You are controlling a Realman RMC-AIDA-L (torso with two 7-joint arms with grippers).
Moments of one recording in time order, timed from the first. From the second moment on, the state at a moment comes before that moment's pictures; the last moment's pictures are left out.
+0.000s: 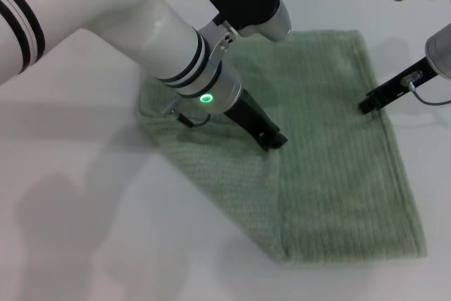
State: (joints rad) left arm -0.97 -2.08 1.74 0.66 2.09 1.01 -2.33; right arm 1.03 1.91 -1.08 -0.32 -2.53 -1.09 2.29
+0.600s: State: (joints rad) left arm -0.96 -2.08 1.76 0.67 2.08 1.02 -2.31; right arm 1.03 1.91 -1.08 -0.32 -2.53 -1.09 2.29
